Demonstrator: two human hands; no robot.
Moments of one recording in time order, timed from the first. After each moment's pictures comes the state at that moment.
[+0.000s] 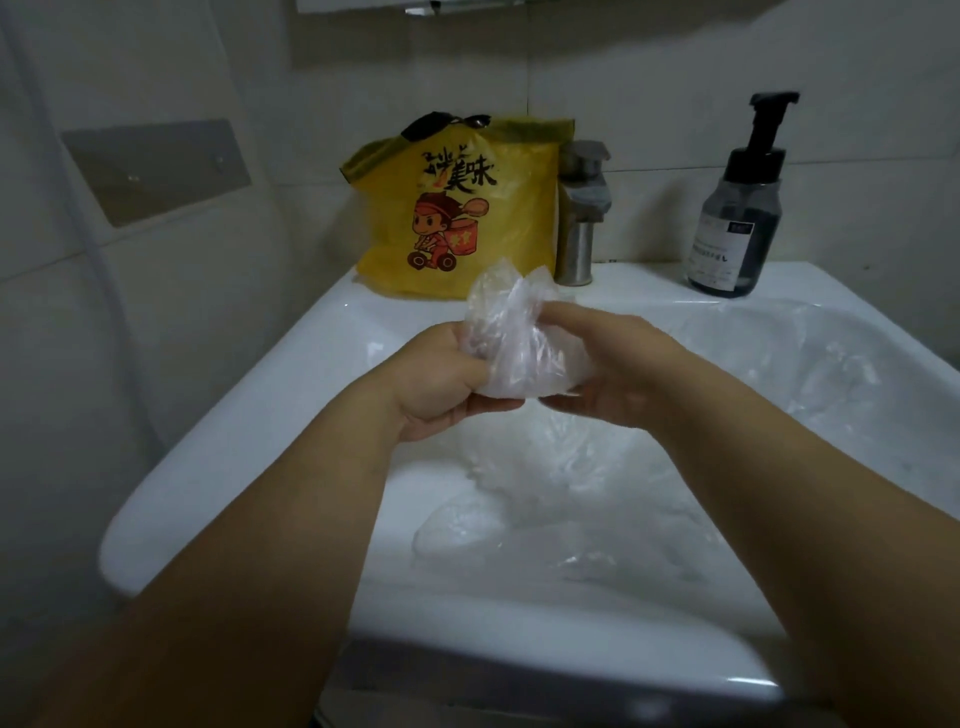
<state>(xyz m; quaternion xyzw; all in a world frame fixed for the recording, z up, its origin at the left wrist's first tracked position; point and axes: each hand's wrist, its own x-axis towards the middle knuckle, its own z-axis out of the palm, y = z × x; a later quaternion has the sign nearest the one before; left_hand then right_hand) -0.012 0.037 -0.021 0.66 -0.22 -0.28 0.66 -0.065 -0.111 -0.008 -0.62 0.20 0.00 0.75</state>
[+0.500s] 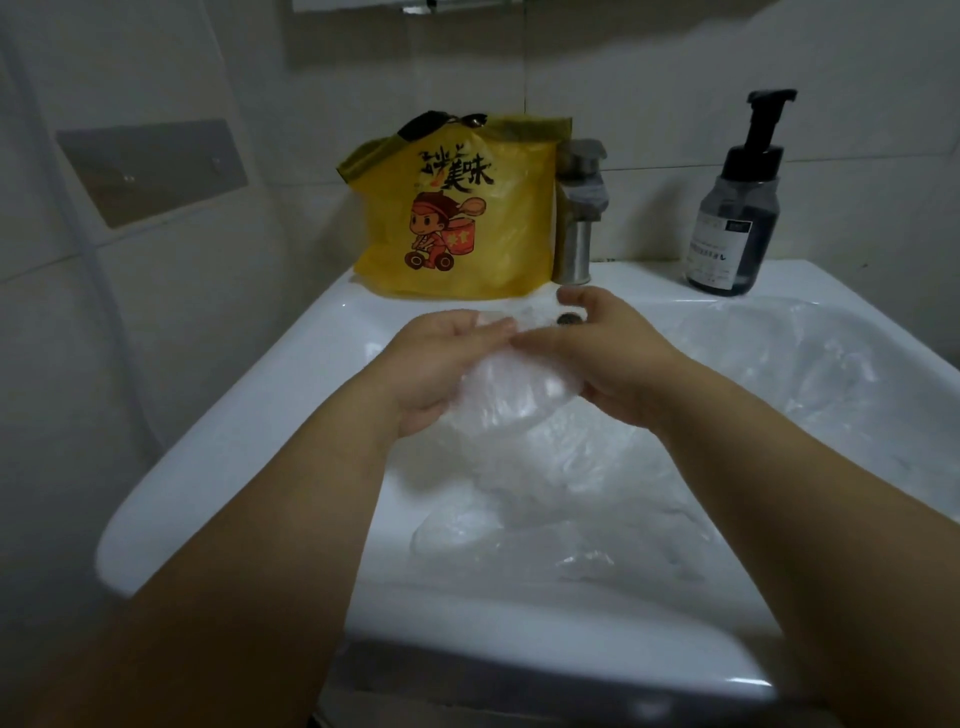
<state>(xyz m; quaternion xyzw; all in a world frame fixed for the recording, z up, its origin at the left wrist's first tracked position) -0.005 0.036 -0.025 0.70 -0.19 -0.18 0.66 -0.066 -0.108 -0.010 -0.70 0.09 -0.07 0.71</state>
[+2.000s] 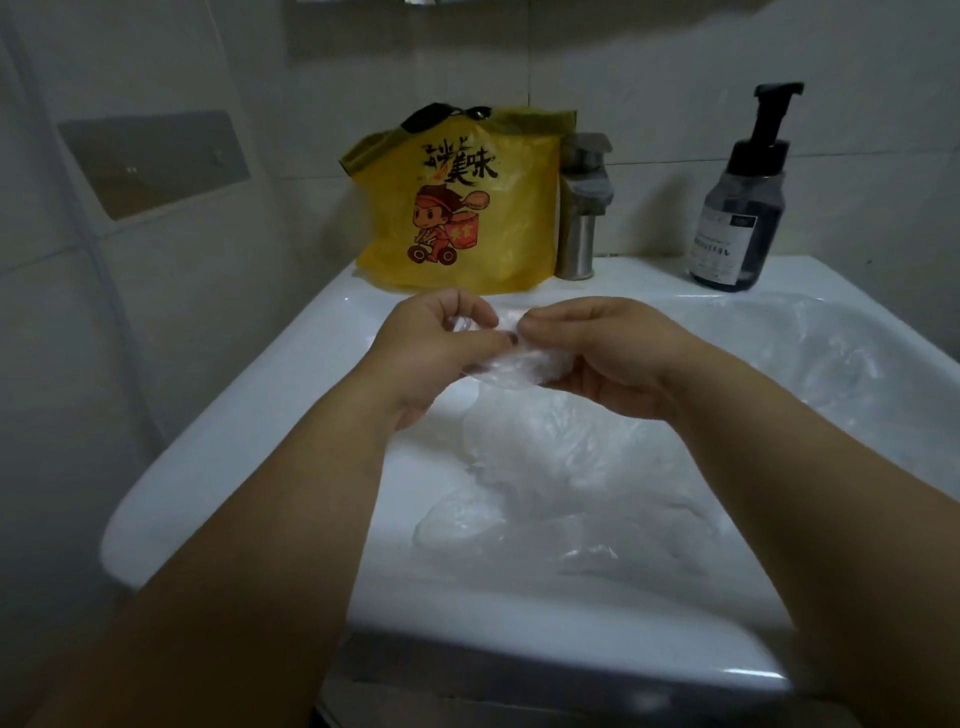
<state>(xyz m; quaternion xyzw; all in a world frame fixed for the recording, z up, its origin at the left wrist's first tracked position) -0.015 0.040 -0.017 0.73 -0.20 -0.07 0.65 -0.069 -0.114 -0.008 -0.65 0.05 0.00 0.75</state>
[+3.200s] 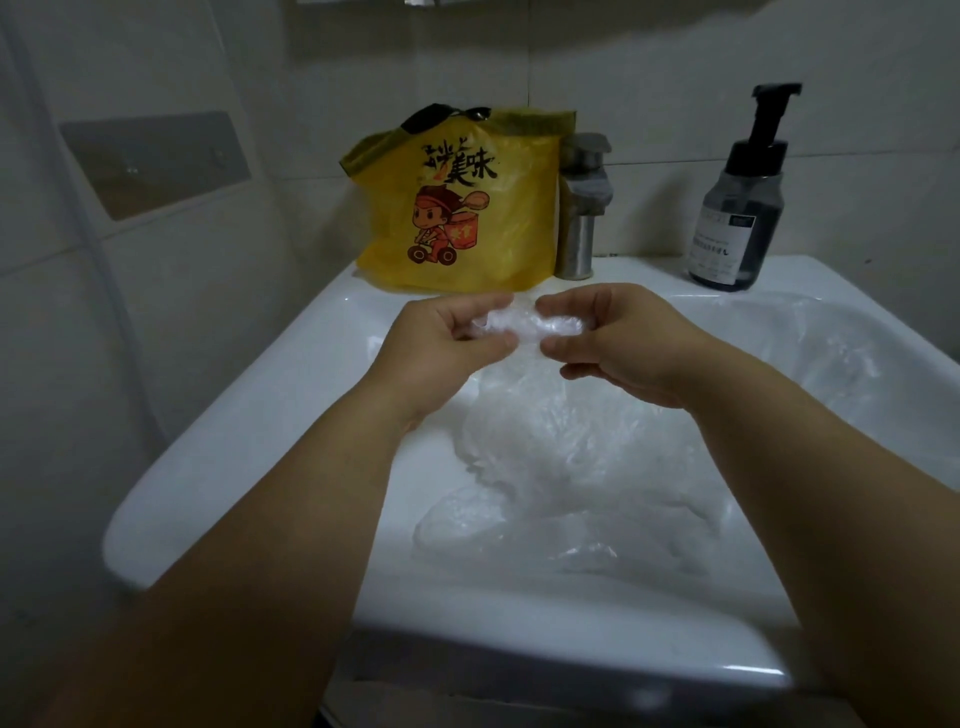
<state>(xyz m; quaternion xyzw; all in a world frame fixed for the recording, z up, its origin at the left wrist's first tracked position) -0.015 0.038 -0.023 0.76 -0.26 0.00 0.60 -0.067 -0.128 -0.009 -0.80 0.02 -0.07 0.60</state>
